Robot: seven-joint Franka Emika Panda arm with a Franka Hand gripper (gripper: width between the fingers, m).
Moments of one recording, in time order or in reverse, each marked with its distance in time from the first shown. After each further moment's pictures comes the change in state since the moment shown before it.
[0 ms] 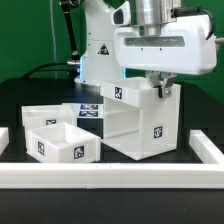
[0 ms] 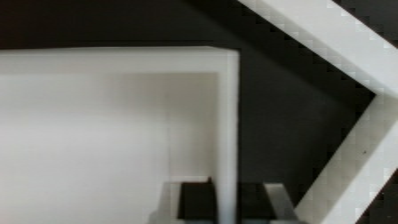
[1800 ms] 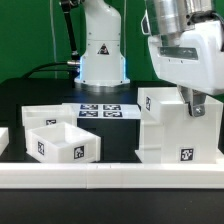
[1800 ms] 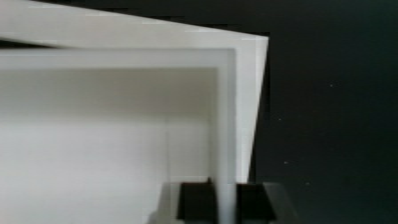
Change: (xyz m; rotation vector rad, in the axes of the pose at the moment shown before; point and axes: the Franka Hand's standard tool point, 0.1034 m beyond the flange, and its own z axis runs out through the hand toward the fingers) arm 0.024 -0.091 0.010 0.065 -0.080 0.390
